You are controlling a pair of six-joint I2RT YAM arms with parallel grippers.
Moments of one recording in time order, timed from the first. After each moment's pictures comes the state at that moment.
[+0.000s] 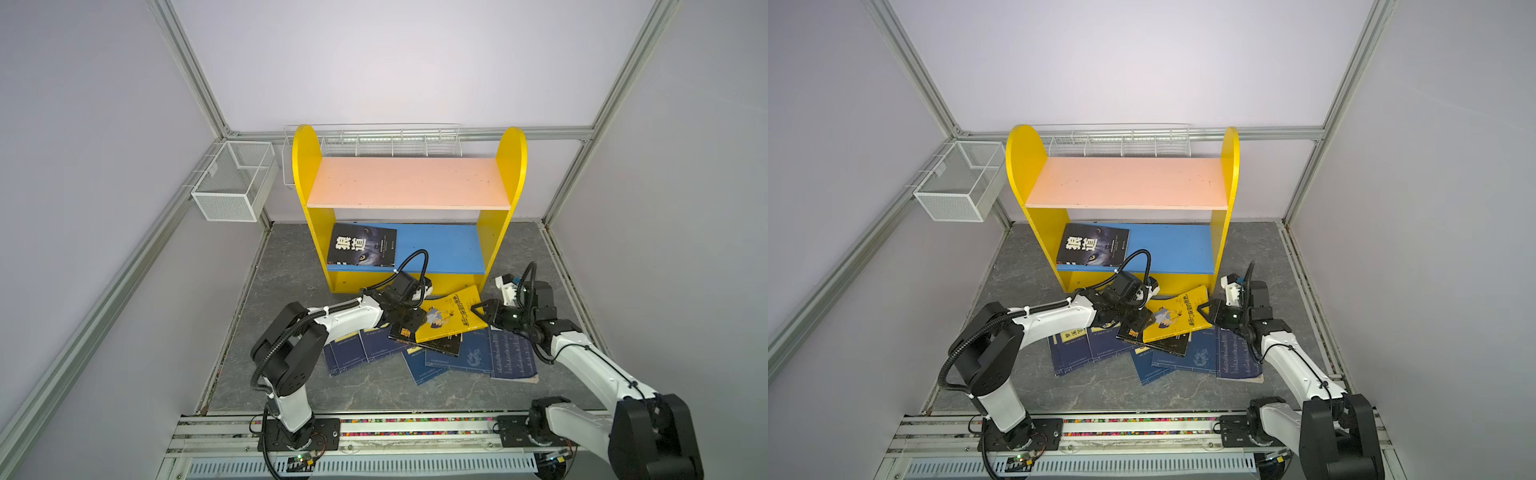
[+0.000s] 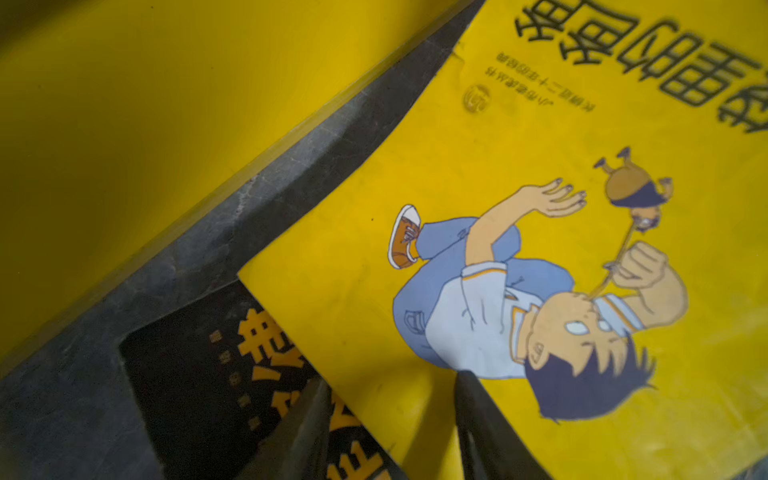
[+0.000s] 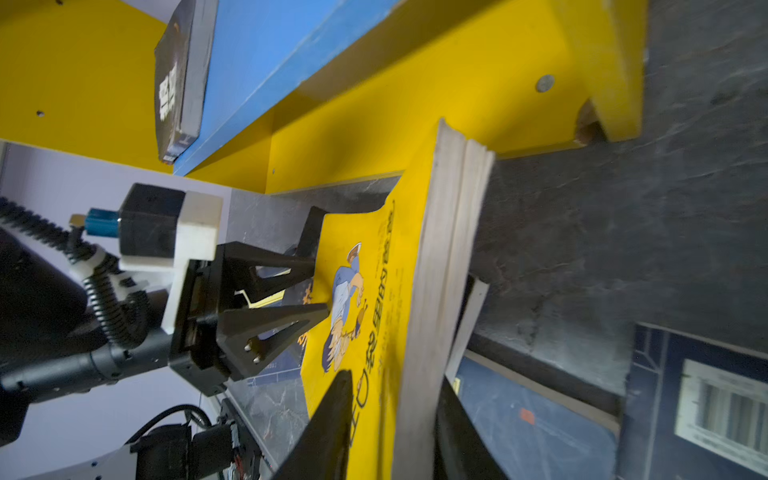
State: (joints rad) left arm -0.83 1.76 1.09 -0.29 0.16 -0.06; right arm 0.16 1.13 0.56 -0.19 -0.64 0.54
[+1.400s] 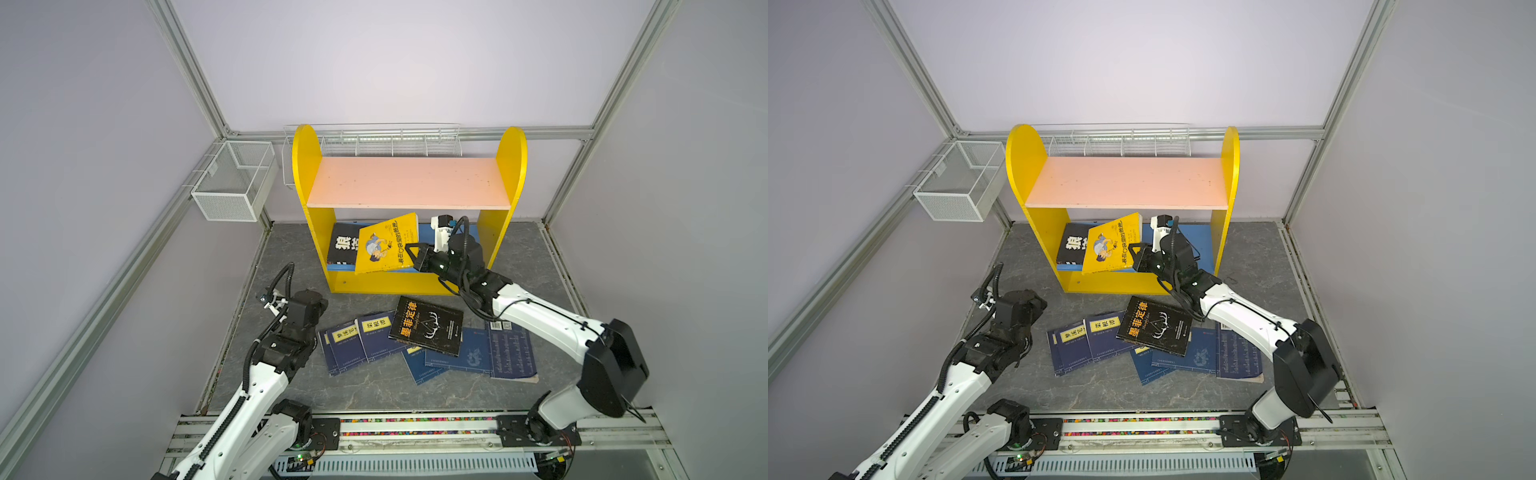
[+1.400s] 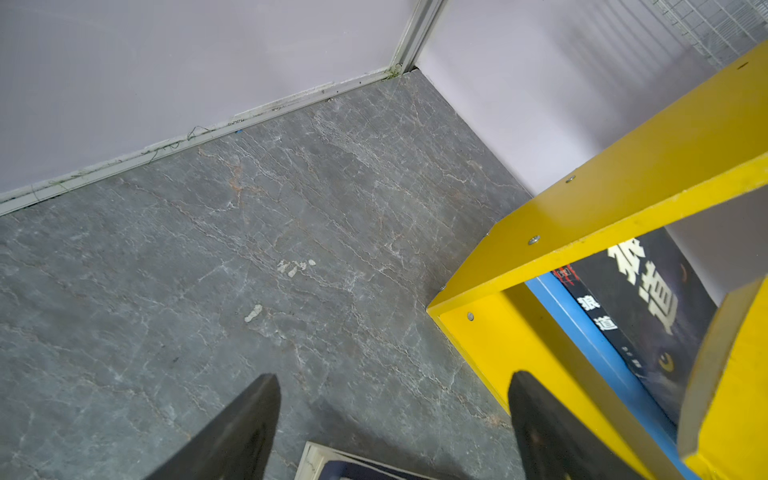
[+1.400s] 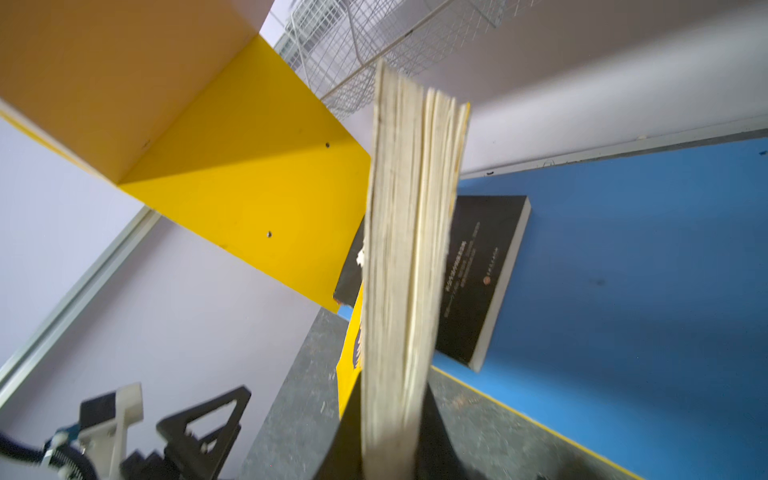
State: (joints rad) left arm -0.37 0.80 0.64 -0.51 -0.59 -0.98; right arm 0.70 1.59 1.21 0.17 -0.08 0.72
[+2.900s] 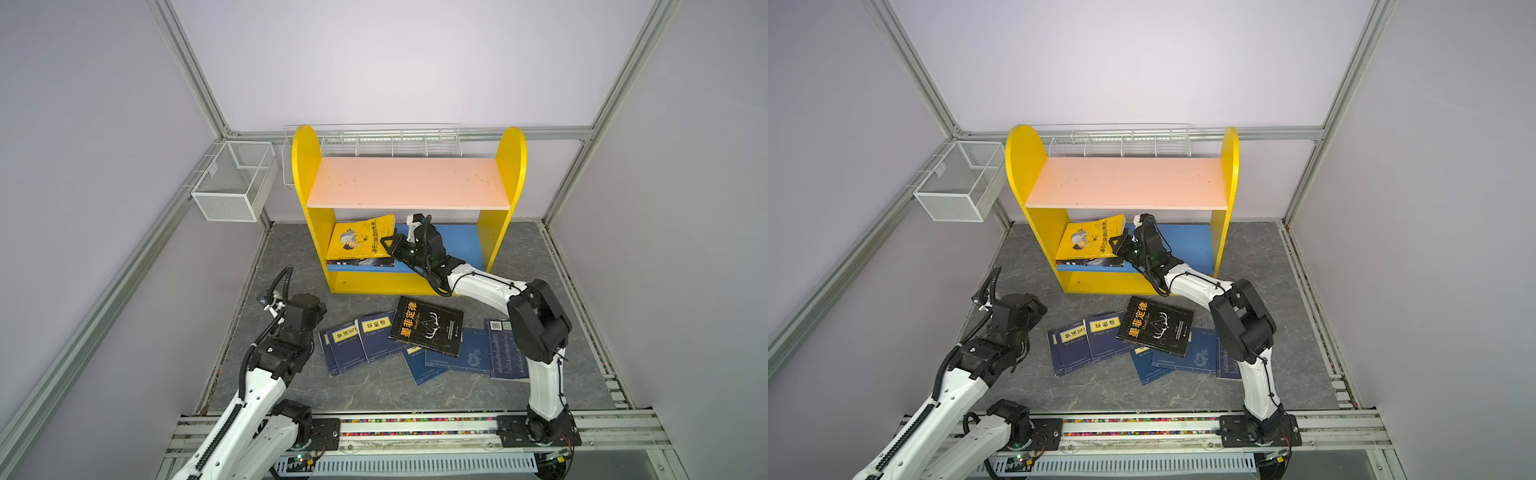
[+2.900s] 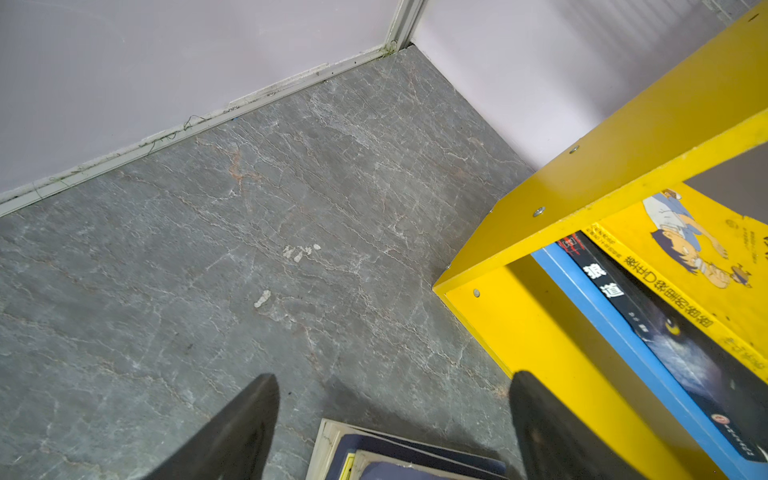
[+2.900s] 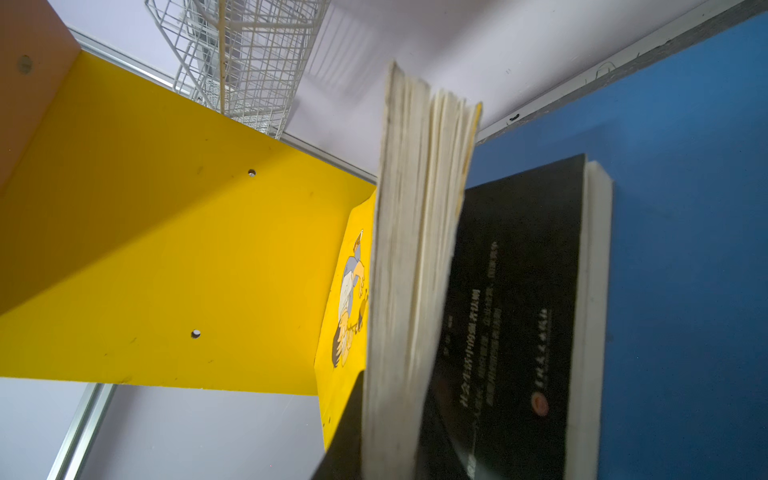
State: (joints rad) left arm -0.36 0.77 0.64 -0.56 -0.54 -0.95; right arm 0.68 2.03 1.52 0.25 -0.19 1.03
